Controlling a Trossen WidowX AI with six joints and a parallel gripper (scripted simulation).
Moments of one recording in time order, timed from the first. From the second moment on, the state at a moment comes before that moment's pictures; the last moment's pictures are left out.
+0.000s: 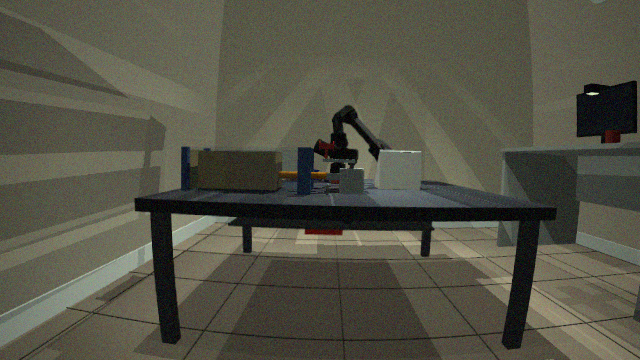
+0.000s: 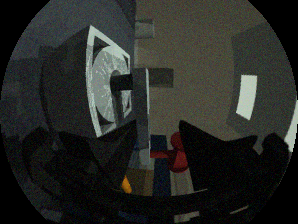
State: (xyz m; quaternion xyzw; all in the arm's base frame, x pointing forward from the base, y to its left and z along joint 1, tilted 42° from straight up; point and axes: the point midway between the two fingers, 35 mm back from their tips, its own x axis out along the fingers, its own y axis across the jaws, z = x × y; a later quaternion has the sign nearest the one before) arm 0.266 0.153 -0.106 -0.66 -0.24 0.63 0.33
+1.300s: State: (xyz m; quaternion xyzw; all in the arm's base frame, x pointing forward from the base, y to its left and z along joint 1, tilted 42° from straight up) arm 0.265 0.149 -0.109 -0.66 -0.24 0.63 0.33
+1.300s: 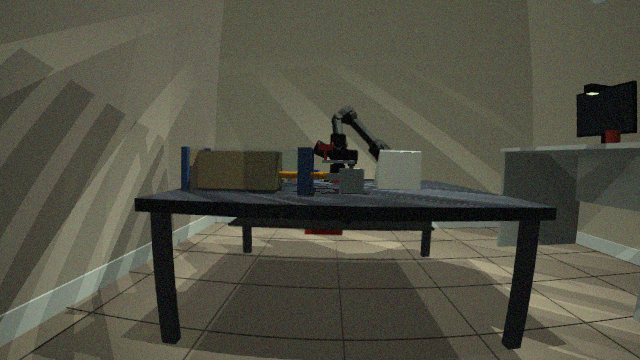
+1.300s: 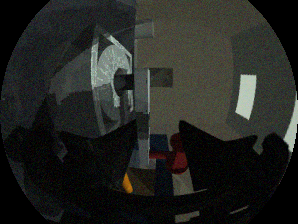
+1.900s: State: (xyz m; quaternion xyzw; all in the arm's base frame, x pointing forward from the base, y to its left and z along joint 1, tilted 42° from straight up) arm 0.261 0.131 -0.100 -0.66 -0.23 0.64 0.32
